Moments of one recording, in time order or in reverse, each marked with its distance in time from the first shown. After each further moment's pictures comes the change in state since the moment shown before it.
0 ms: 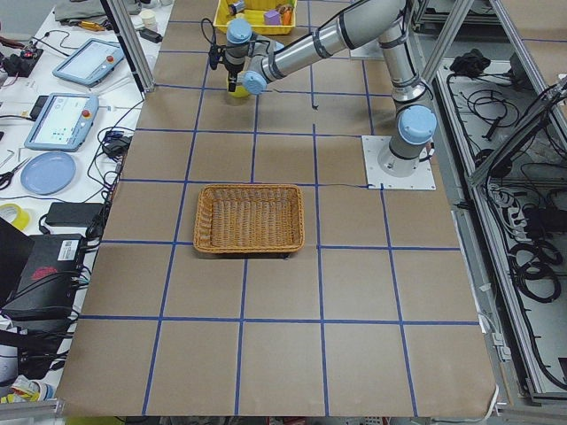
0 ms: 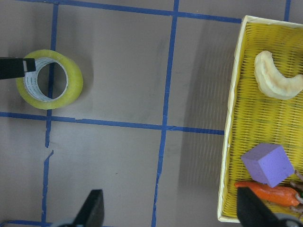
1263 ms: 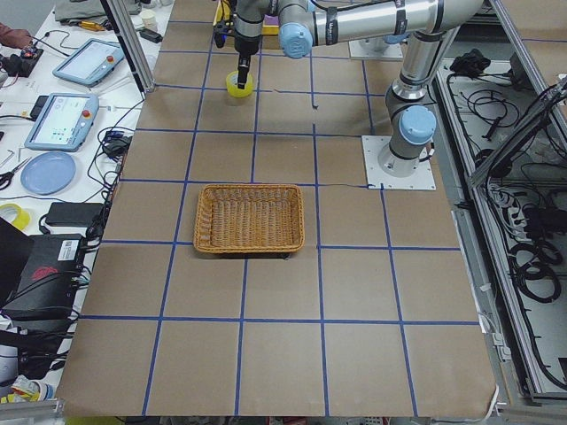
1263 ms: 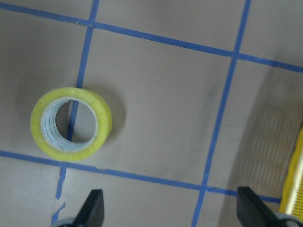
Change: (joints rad) left arm 0.232 0.456 0.005 -0.524 0.222 0.292; right arm 0.094 0.225 -0.069 -0.158 -0.007 0.011
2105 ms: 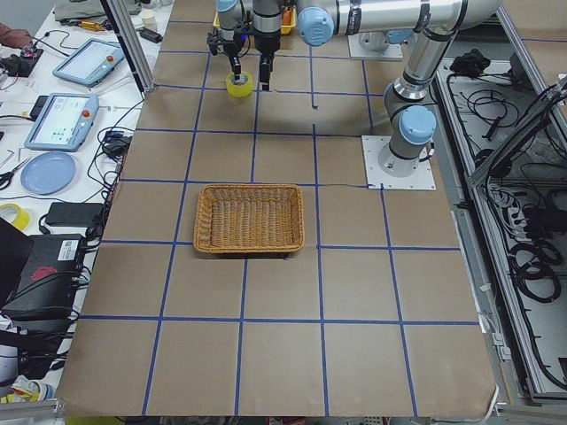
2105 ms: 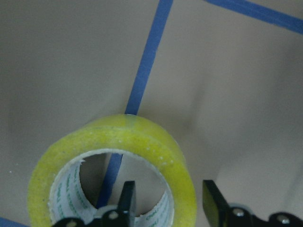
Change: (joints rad) left arm 0.053 0.148 -0.010 -0.339 0.111 0.146; right arm 0.119 0.317 0.031 -0.301 0.078 -0.009
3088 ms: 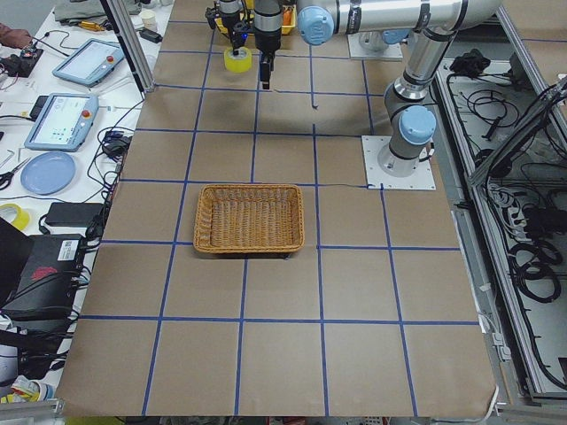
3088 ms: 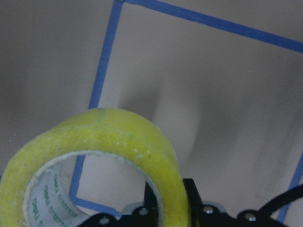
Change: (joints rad) left arm -0.003 0.004 0.000 -0.003 0.001 0.003; right arm -0.051 -0.090 0.003 0.099 0.004 -0.009
